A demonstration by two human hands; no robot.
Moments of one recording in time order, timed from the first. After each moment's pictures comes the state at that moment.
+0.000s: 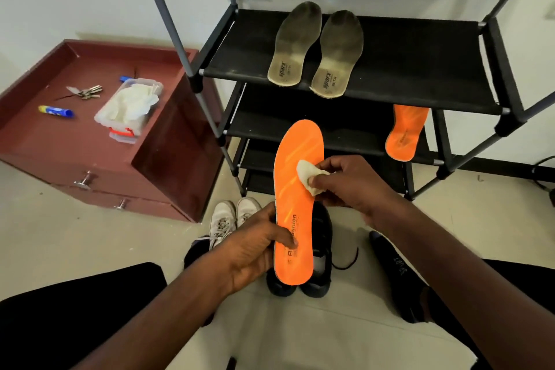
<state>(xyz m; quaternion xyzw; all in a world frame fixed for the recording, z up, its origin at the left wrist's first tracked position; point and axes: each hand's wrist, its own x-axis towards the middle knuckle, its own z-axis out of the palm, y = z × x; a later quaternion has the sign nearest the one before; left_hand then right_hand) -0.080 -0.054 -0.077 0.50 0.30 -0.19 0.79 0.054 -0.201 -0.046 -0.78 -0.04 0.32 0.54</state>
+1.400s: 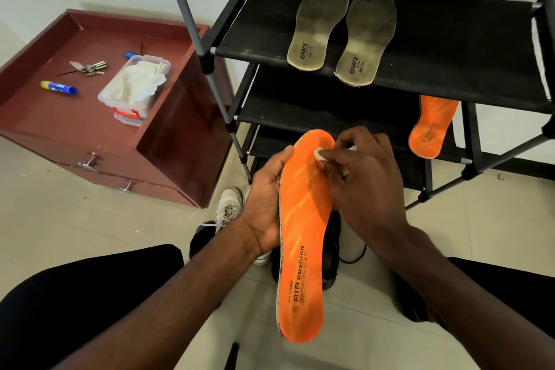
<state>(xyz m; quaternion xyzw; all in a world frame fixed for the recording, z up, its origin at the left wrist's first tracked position) -0.037 -0.045 -0.066 0.30 0.24 -0.10 0.92 0.040 -0.188 -0.062 -0.91 -0.29 -0.09 0.28</state>
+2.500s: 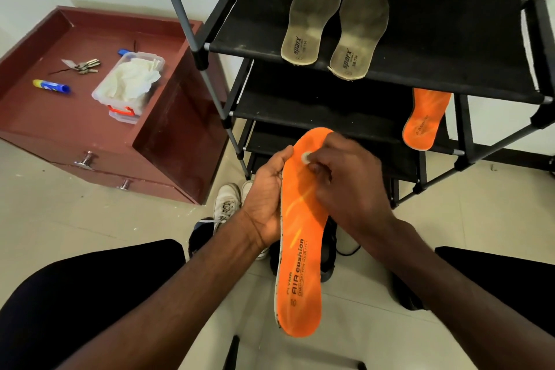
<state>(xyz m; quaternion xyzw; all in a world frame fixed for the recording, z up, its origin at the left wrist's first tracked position) -0.032 -0.042 -0.082 0.28 0.24 -0.14 0.92 0.026 -0.179 -0.051 -0.88 -0.35 -0.06 0.30</state>
